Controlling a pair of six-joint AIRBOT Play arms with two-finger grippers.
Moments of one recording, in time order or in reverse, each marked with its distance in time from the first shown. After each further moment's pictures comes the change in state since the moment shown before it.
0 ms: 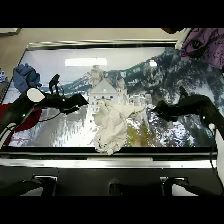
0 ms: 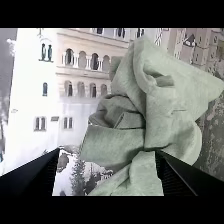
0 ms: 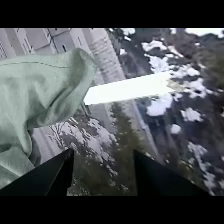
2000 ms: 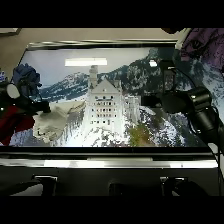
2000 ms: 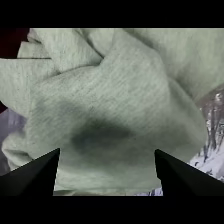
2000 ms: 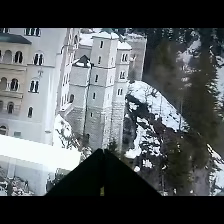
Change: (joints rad) left arm 0.262 -0.016 0.057 0.632 -0.285 -0.002; right arm 0.497 0.308 0.166 -0.709 0.026 0.302
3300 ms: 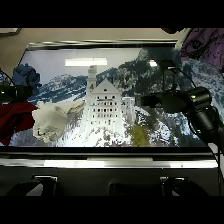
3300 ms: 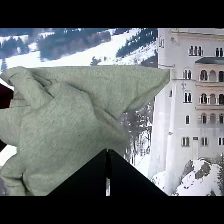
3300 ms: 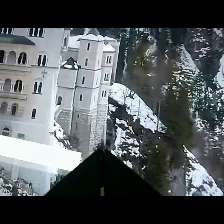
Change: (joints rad) left arm -0.001 0.314 0.174 -0.174 -0.071 0.159; right arm 0.000 0.000 0.000 0.001 0.003 0.000
